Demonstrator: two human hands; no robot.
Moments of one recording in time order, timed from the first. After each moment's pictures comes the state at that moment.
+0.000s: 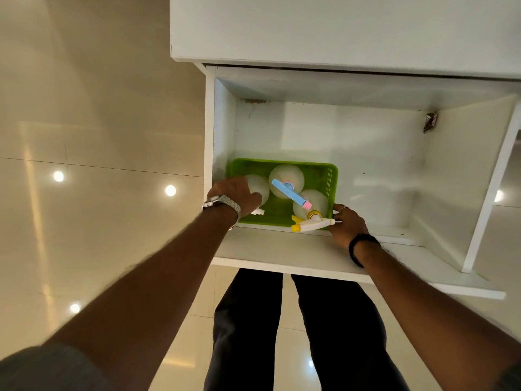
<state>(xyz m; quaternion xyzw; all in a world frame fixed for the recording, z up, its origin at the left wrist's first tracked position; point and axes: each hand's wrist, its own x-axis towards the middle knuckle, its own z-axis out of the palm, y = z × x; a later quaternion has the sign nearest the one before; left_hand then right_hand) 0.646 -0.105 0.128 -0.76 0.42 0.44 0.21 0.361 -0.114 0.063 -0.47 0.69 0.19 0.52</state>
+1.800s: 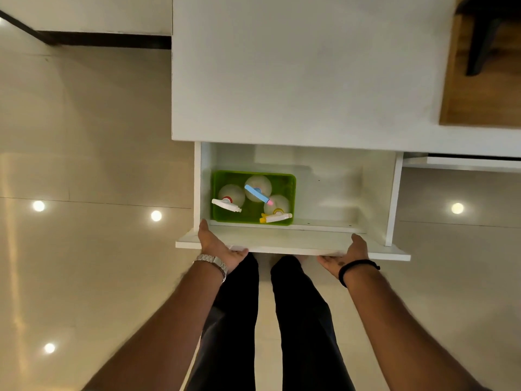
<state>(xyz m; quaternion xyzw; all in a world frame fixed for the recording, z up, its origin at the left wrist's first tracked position) 0.602 -0.122 0.252 -0.58 -0.50 0.52 -0.37 0.334 -0.185 0.236 0.31 0.72 -0.23 0.57</state>
